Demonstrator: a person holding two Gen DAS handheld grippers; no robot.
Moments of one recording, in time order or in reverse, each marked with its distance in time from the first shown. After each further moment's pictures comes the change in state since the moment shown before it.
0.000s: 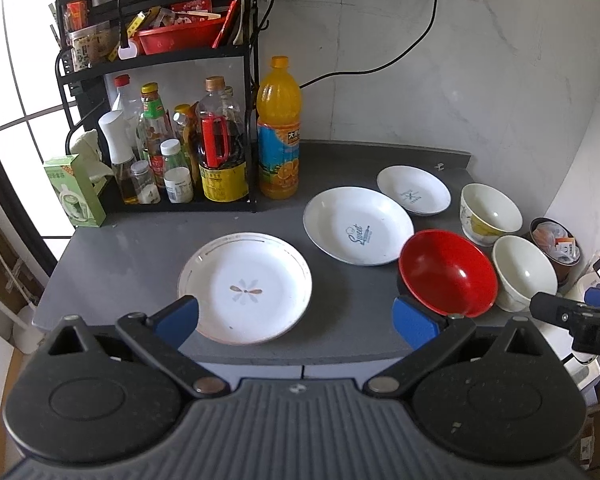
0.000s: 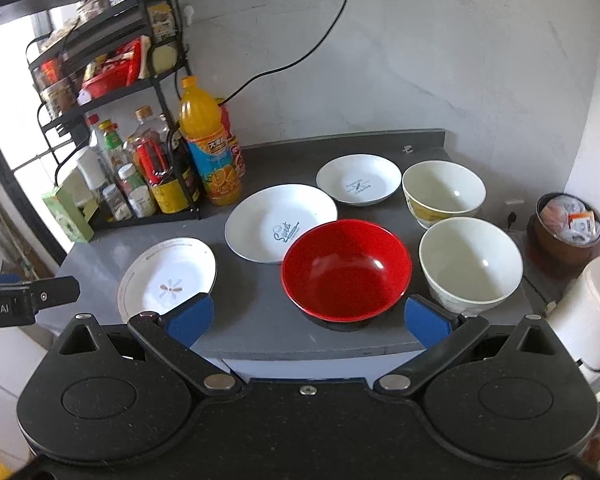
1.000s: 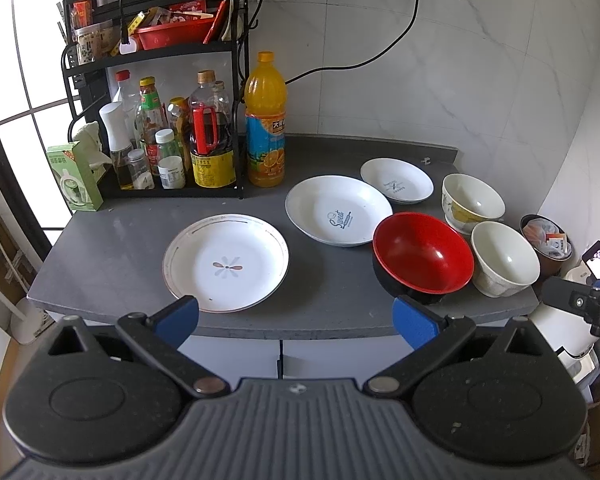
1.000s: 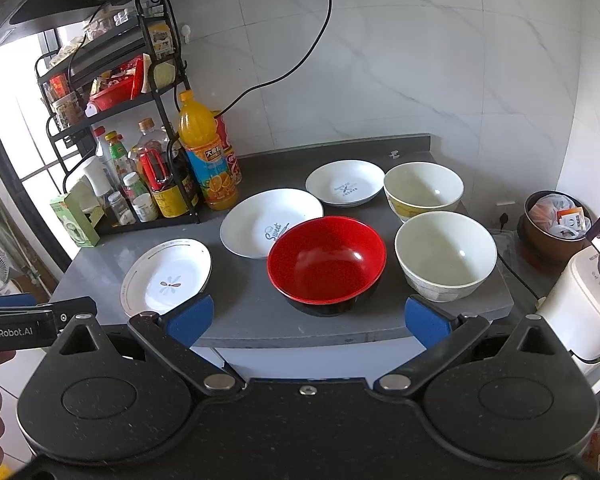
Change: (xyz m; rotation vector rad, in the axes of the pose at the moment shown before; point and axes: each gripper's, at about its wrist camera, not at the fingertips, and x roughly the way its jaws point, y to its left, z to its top) left arm -0.029 -0.036 -0.046 -0.015 -0.023 0.006; right arm -0.039 -0.033 -0.027 0.006 -0.050 0.022
